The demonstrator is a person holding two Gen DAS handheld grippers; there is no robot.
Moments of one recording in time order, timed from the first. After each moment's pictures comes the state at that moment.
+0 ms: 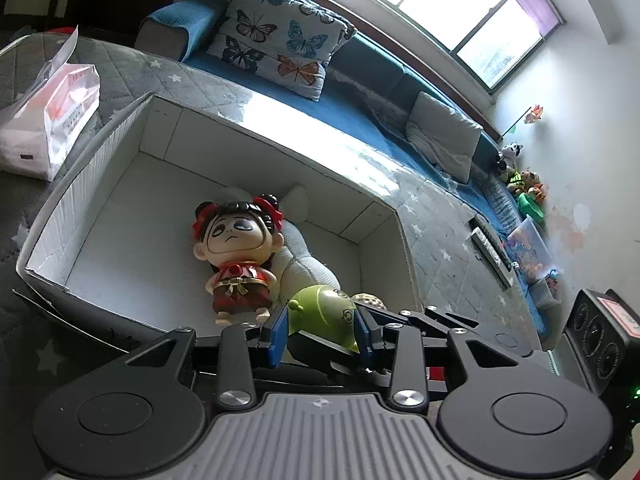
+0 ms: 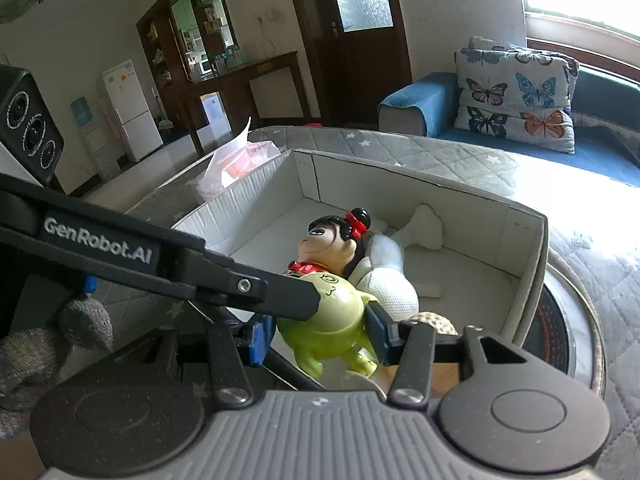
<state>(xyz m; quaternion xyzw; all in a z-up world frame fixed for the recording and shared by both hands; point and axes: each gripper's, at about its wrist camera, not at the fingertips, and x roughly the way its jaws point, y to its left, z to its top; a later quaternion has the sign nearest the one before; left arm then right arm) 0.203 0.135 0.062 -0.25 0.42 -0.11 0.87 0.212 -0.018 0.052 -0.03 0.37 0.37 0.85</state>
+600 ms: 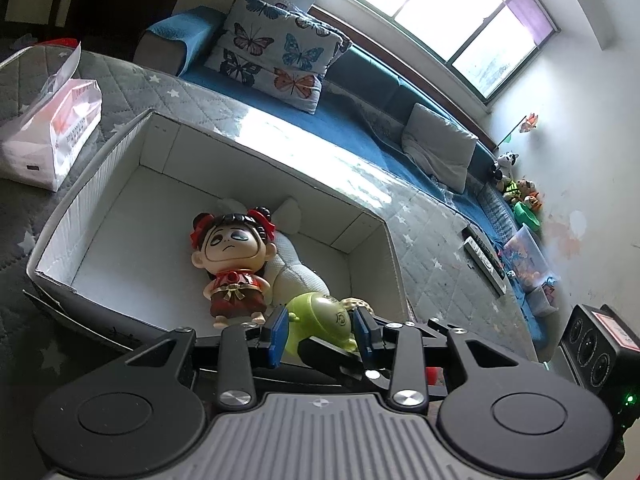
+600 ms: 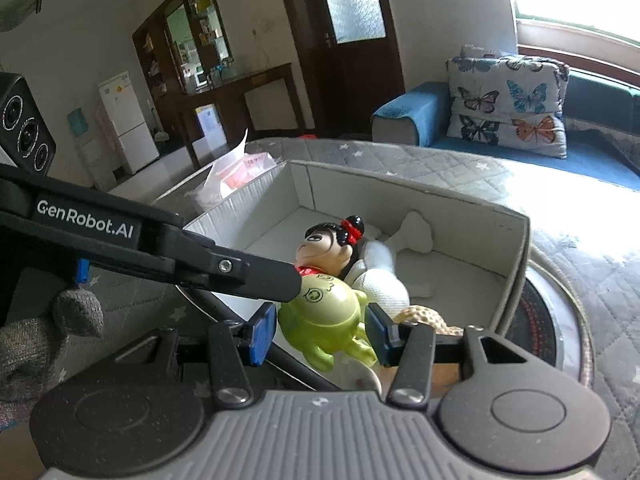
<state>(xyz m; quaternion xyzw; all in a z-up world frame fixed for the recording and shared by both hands) 0.192 0.133 0.075 -0.25 0.40 -0.11 0.88 0.196 -0.030 0.059 -0.02 0.35 0.36 0.86</state>
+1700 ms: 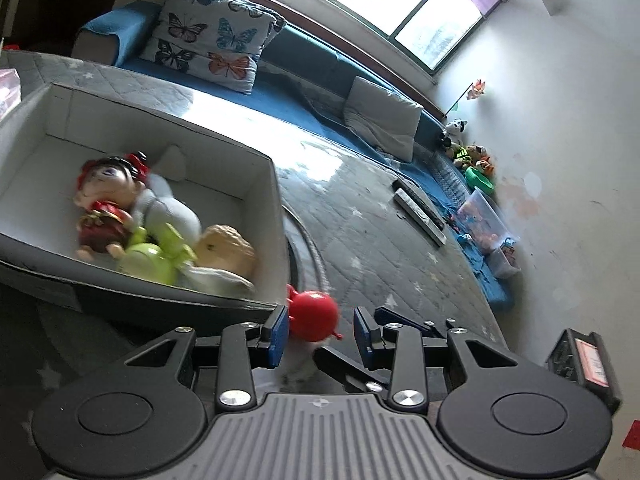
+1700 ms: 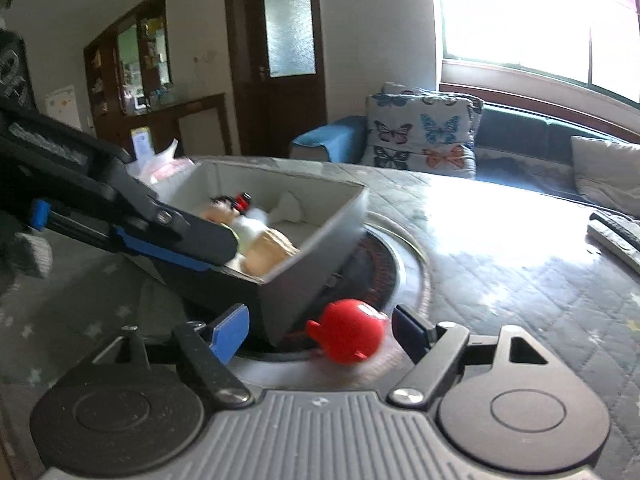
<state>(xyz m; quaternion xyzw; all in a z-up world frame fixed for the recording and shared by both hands) 0.156 0.038 0.075 -0.23 0.40 -0.19 0.87 0.132 -0.137 0.047 -0.05 0.29 0.25 0.92</state>
